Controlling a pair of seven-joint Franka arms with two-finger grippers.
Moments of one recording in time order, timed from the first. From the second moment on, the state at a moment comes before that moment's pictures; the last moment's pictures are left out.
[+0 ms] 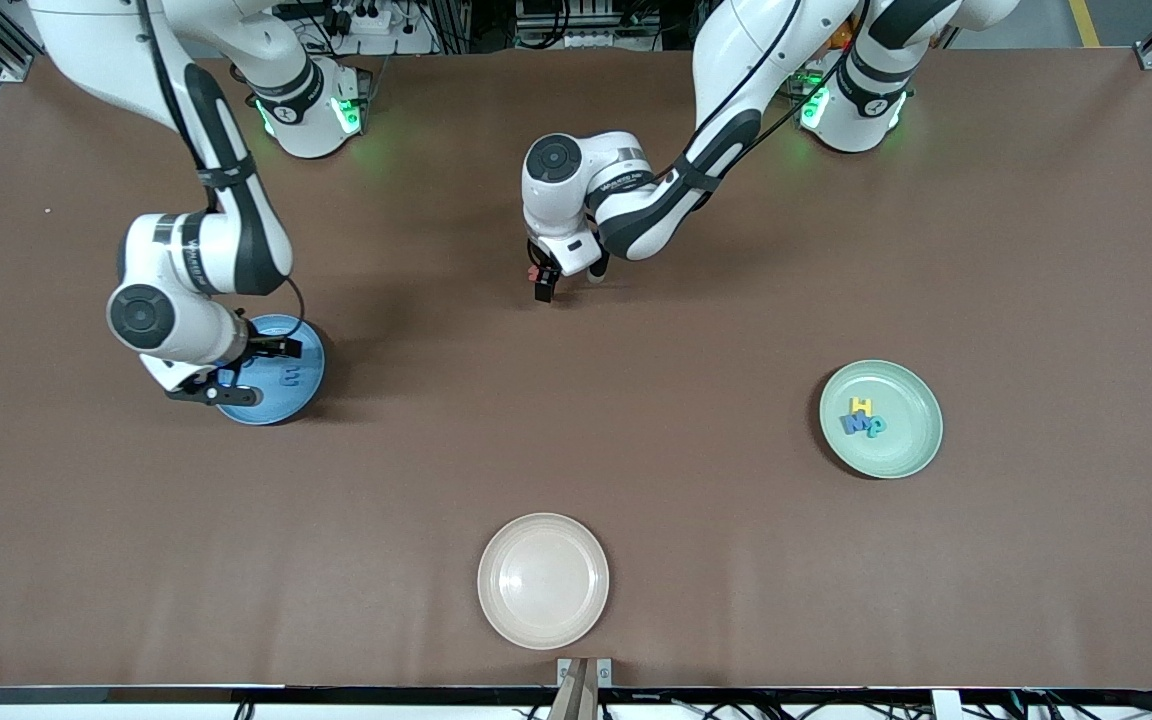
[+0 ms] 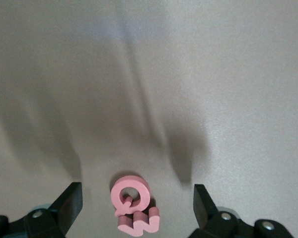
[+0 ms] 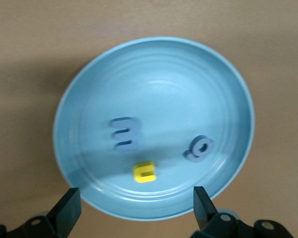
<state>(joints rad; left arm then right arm) -0.64 0.74 -0.44 -1.78 0.34 2.48 -2.58 0.52 0.34 -0.43 -2.16 0.06 2.21 0.15</state>
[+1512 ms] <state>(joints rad) -0.67 0.75 -0.41 -1.78 0.34 2.51 -2.58 0.58 0.17 -0.43 -2.22 0.10 2.02 0.20</state>
